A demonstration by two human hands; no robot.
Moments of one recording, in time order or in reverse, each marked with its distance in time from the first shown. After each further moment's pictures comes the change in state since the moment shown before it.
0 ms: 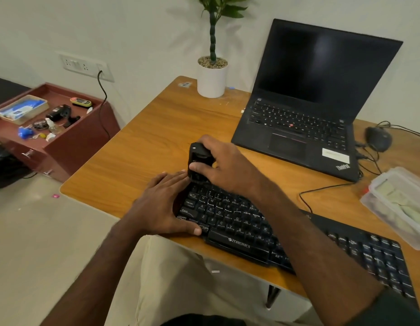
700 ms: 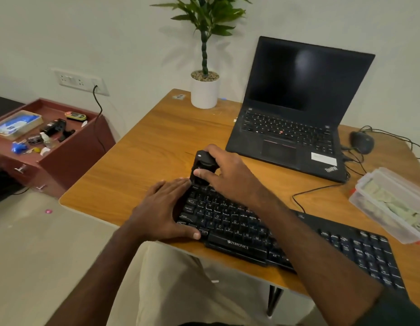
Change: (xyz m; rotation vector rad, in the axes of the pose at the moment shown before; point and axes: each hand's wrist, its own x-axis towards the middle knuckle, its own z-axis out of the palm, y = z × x) left_hand 0.000 -0.003 0.003 -0.027 0.001 0.021; right_hand -0.014 0.006 0.003 0.003 0.093 0.092
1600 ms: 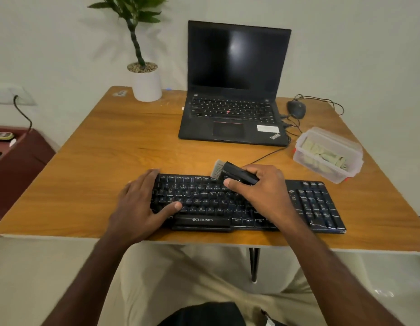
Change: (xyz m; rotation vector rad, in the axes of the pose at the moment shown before) left_hand 0.004 0.032 0.020 -0.081 0.165 0.024; right_hand -0.147 0.024 -0.041 0.041 0.480 0.474
